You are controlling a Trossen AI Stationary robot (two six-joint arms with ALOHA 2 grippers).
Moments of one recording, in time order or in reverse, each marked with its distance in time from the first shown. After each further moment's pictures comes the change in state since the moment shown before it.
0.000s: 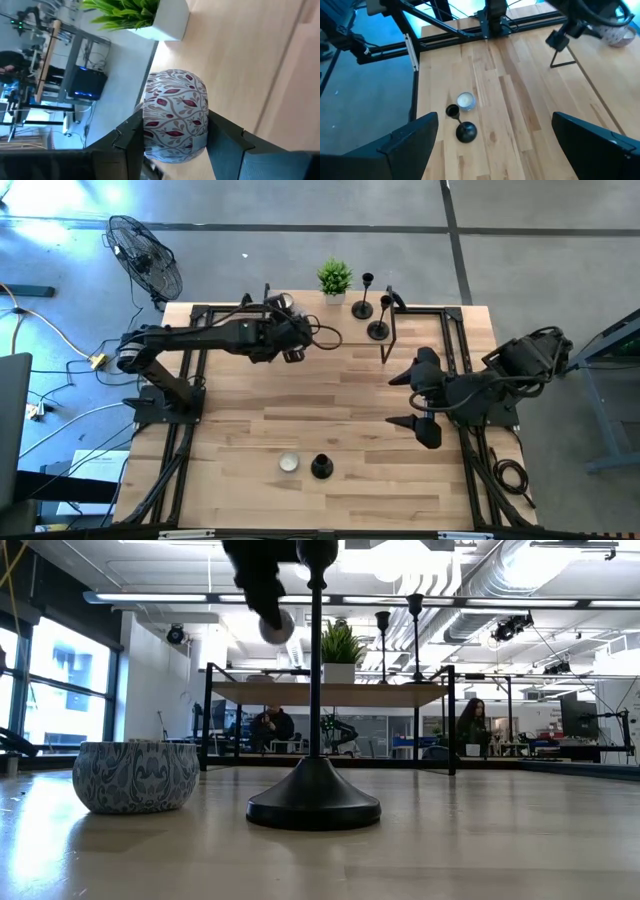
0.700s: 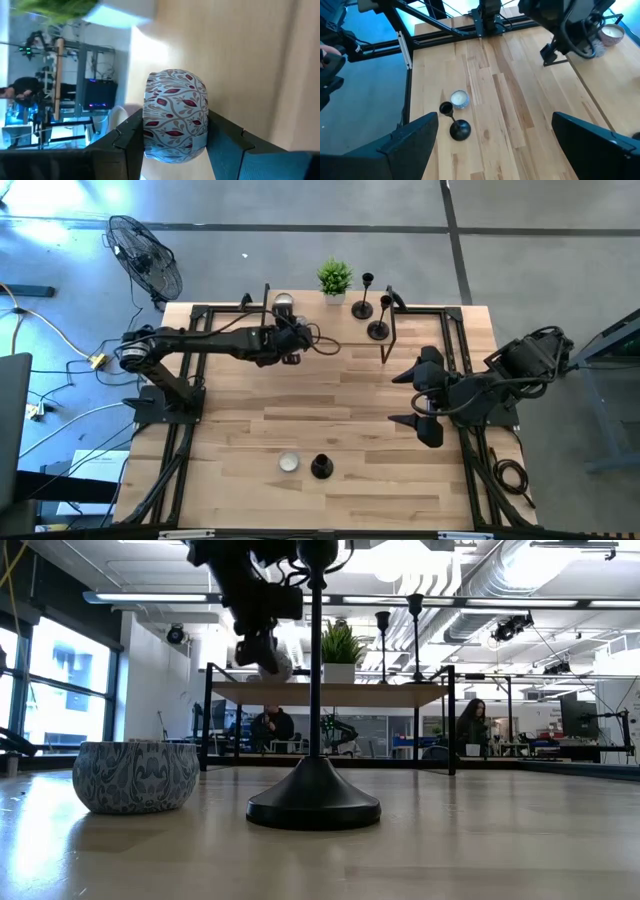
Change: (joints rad) left arm 0.054 0.017 -0.258 0.320 0.019 0.275; right arm 0.019 -0.006 0.000 -0.035 0.038 0.012
